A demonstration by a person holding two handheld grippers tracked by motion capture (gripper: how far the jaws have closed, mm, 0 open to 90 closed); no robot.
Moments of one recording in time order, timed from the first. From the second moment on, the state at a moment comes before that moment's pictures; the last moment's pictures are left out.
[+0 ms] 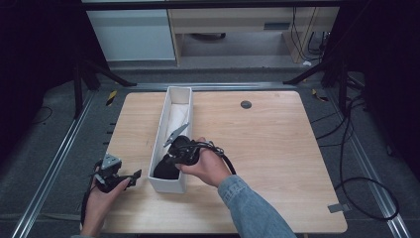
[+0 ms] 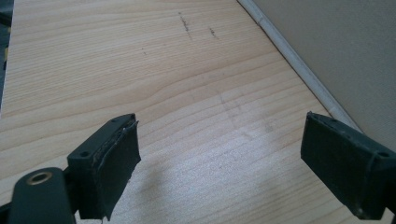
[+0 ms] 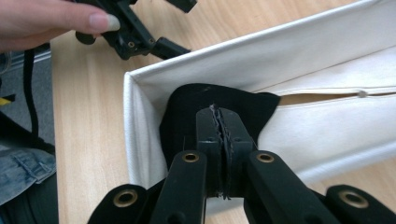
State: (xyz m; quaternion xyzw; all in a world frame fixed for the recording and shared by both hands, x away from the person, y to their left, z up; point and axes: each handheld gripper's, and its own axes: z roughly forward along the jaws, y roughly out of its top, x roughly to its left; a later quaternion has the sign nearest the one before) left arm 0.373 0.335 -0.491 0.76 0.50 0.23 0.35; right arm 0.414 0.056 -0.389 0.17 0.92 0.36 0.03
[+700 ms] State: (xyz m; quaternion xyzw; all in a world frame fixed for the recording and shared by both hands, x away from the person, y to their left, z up) left arm 0.376 0.333 -0.498 0.77 0.50 0.23 0.33; right arm 0.427 0.015 -0.381 0.22 0.89 0.38 0.06
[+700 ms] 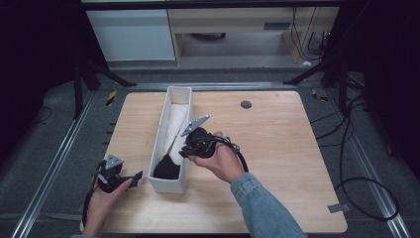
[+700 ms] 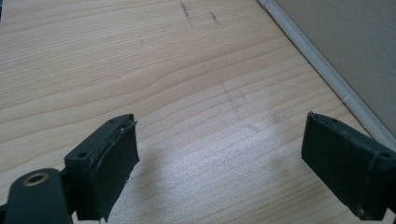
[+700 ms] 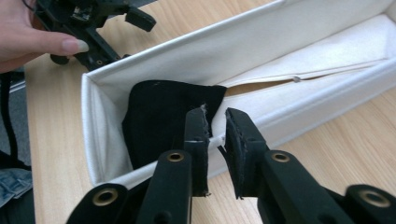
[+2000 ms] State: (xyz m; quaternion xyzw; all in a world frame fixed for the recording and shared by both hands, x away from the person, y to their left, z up) left arm 0.379 0.329 -0.507 0.78 0.50 0.22 0.32; right arm 0.436 -0.051 -0.383 0.32 0.85 0.38 0.15
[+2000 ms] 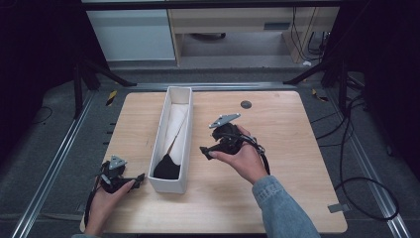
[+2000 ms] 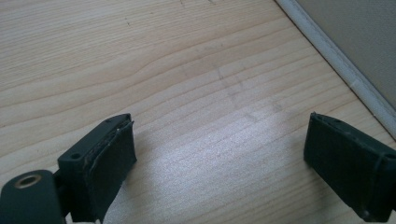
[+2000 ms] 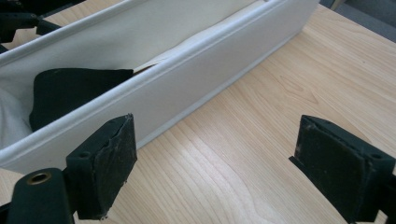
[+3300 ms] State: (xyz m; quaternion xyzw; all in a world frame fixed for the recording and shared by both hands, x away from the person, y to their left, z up) left arm 0.380 0.329 -0.509 0.78 0.49 0.22 0.32; right arm 0.437 -0.181 -0.446 0.48 0.78 0.35 0.19
